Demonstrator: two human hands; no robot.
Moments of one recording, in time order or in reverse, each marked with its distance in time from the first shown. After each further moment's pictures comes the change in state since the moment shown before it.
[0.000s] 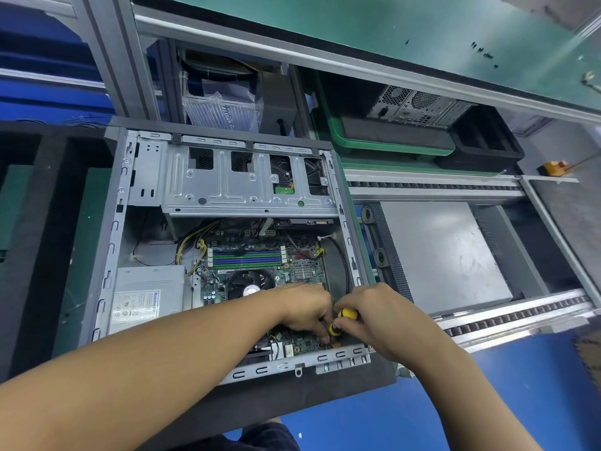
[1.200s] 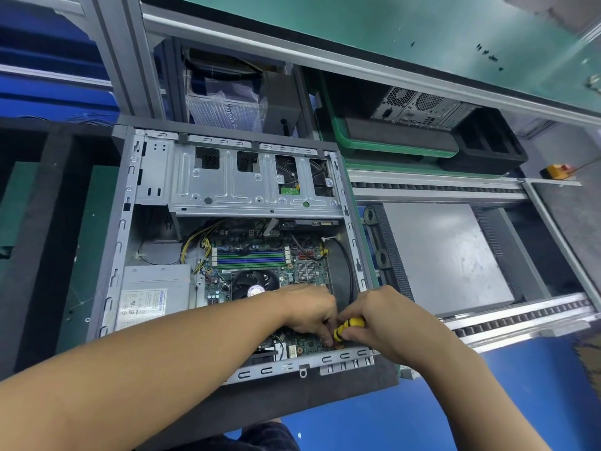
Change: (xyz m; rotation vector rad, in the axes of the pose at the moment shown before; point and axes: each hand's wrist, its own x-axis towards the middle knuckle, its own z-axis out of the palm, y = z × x) left_hand 0.002 -0.004 0.005 0.035 -0.003 0.033; right_hand -0.001 0.000 -0.003 0.035 -0.074 0.010
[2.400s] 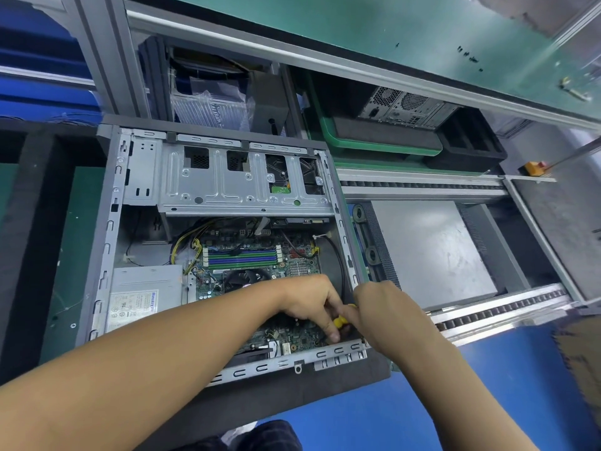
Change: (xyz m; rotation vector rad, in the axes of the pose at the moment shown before) left_hand 0.010 0.003 -0.010 -0.442 0.031 -0.054; right_hand -0.005 -0.024 -0.003 -0.090 0.052 0.391
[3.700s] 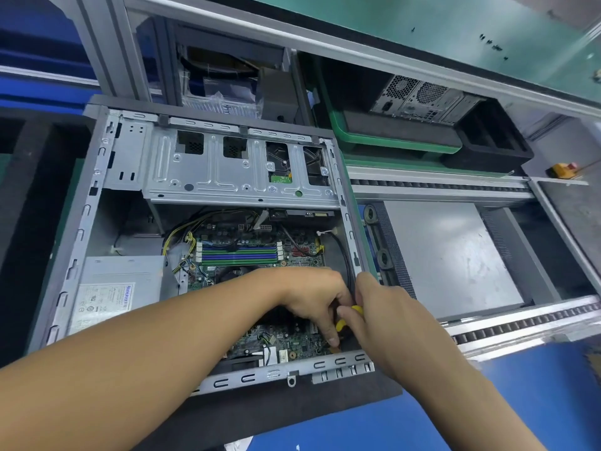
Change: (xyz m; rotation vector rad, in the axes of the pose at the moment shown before) left_hand 0.002 0.012 -0.013 0.244 -0.051 -0.005; right_hand 0.003 0.010 0.021 0.132 0.129 -0.110
